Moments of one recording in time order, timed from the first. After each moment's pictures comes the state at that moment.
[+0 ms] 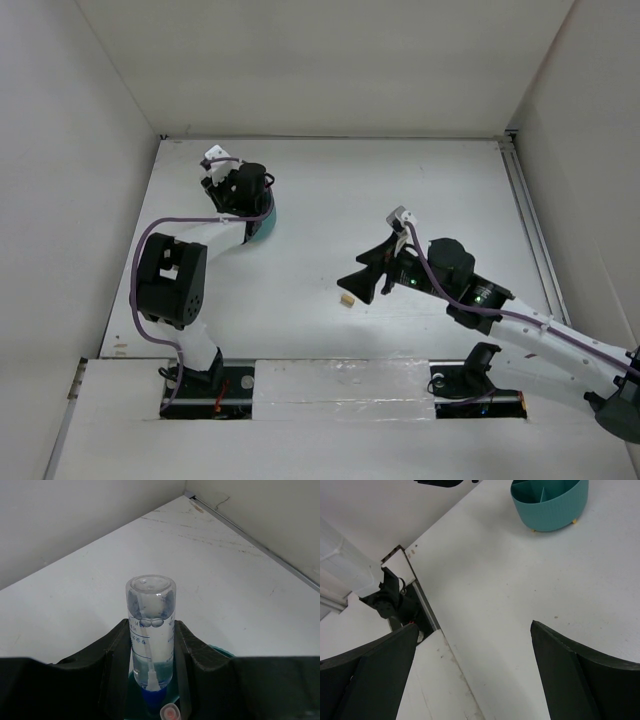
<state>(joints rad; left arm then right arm) -0.32 1.70 1.00 0.31 -1.11 -0.44 0.87 0.88 0.65 0.09 -0.23 0.42</state>
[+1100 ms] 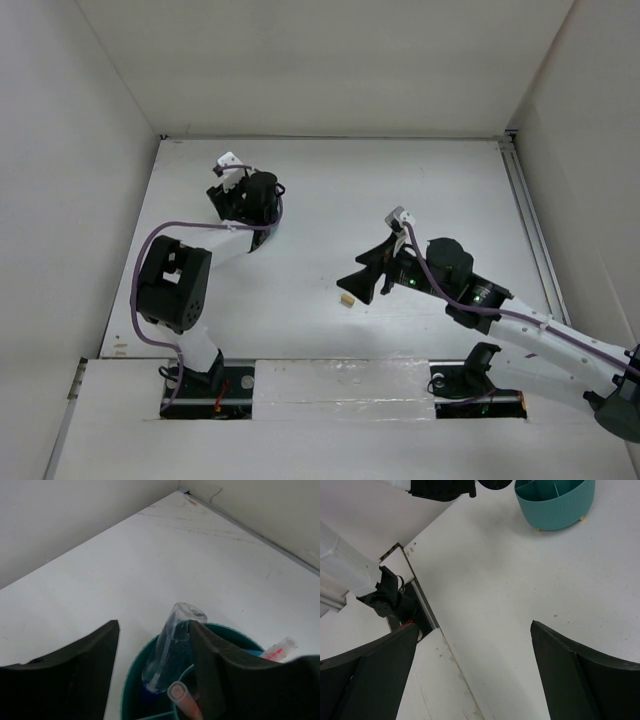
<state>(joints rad) -0.39 1.70 0.95 0.39 -1.16 -0.38 0.87 0.89 0.65 0.09 -0.24 0.41</state>
